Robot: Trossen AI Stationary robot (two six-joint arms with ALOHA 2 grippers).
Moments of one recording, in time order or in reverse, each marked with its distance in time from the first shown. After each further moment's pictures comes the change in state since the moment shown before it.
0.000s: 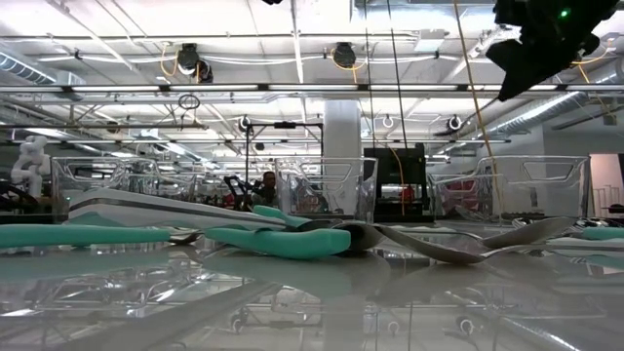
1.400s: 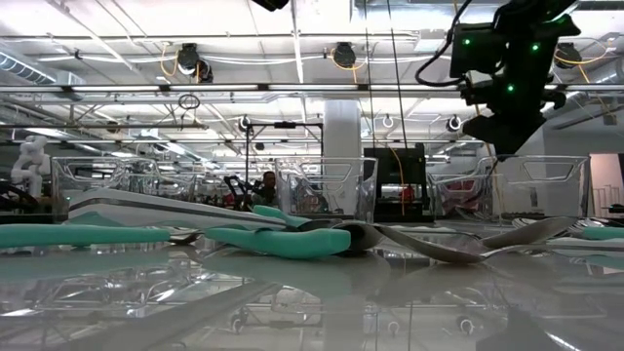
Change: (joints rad) left arm 0.013 0.000 0.000 0.001 0.032 -0.035; right arm -0.677 0.000 -0.147 0.533 -0.294 -0.721
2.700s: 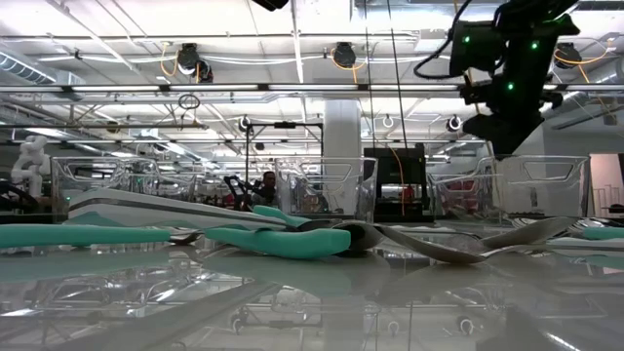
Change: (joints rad) left arm 0.000 0.000 0.000 -0.001 0.001 -0.001; right arm -0.010 -0.021 0.001 0.027 -0.024 -0.061
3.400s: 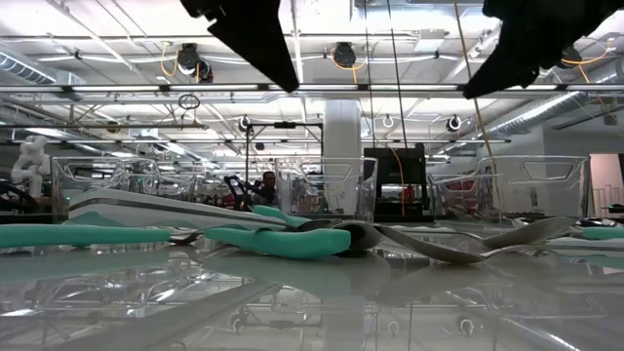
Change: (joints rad) left arm 0.073 0.118 -0.002 -0.009 0.111 -0.050; right arm 0.731 -0.252 -0.123 0.506 -0.106 -0.137
